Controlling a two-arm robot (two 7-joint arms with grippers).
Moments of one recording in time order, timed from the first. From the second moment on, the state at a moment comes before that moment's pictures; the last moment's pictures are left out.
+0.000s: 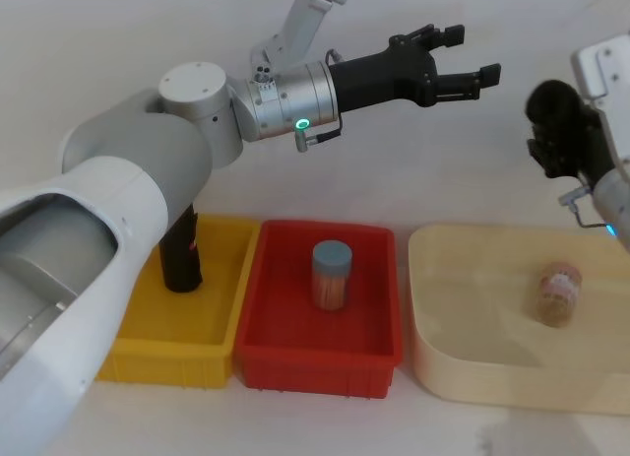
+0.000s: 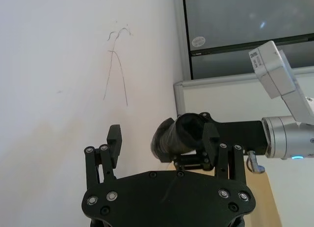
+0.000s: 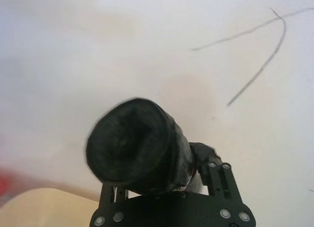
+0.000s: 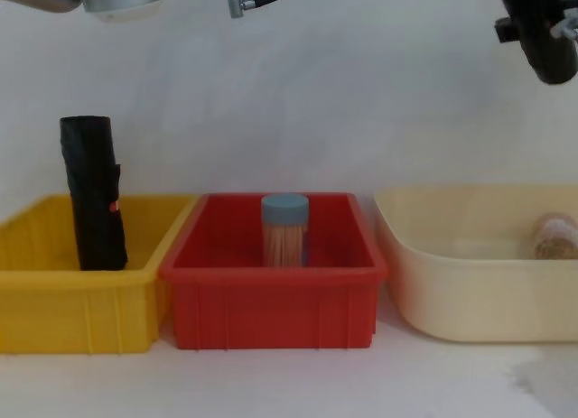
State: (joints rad) left arm -1.43 -0.11 0.67 -0.12 -0.73 -0.33 -1.15; right arm 0.67 0.24 -0.31 -1.42 -0.10 0.44 0.05
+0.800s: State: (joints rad) left arm -1.43 -0.11 0.67 -0.12 -0.73 -0.33 -1.15; right arm 0.65 0.26 -0.29 -1.42 -0.15 0.46 0.00
